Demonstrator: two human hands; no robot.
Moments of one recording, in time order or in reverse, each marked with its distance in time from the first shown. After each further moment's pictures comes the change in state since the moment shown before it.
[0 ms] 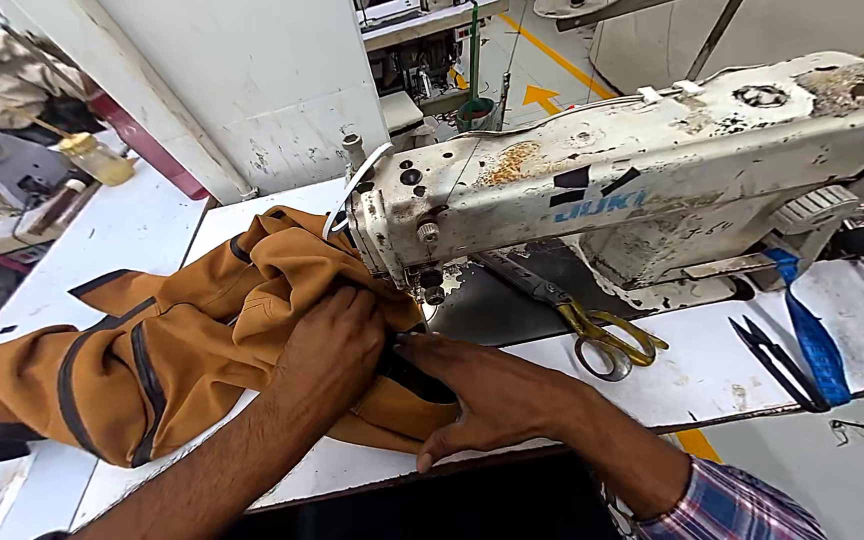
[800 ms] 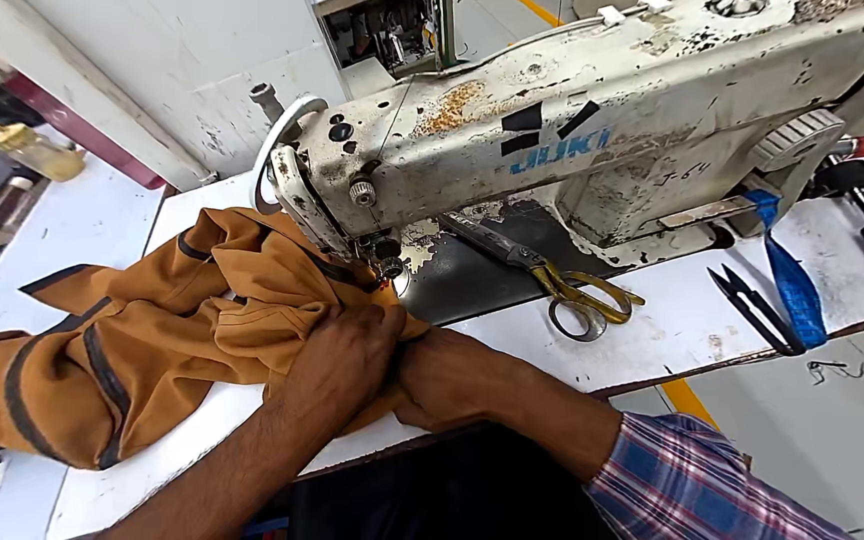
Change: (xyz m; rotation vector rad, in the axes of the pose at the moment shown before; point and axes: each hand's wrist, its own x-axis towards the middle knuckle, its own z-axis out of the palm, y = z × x) left_hand 0.000 0.042 0.021 -0.217 -0.094 0.021; right_hand 0.005 0.004 0.036 -0.274 0.009 -0.060
